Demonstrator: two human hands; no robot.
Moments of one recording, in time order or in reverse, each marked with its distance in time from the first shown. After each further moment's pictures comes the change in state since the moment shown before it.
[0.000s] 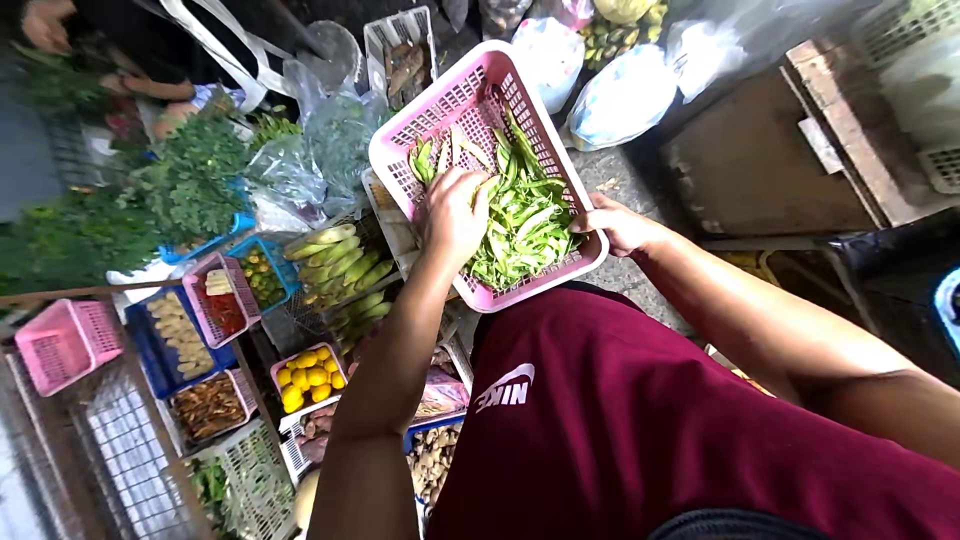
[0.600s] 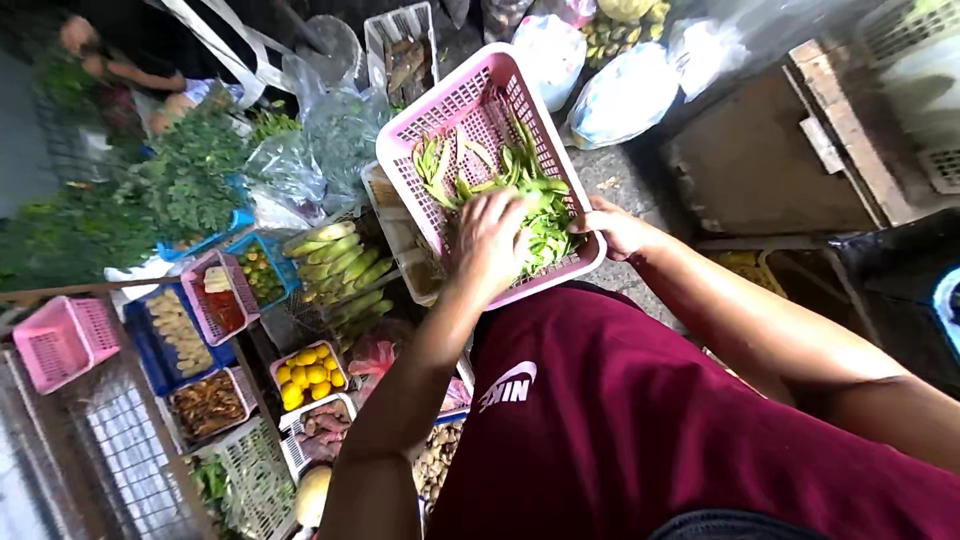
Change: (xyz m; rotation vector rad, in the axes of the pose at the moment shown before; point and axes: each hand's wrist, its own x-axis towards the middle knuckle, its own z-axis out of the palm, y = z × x) left_hand -0.030 0.030 0.024 0.067 -0.180 0.129; right_hand -0.006 -0.002 0.011 0.017 0.055 0.034
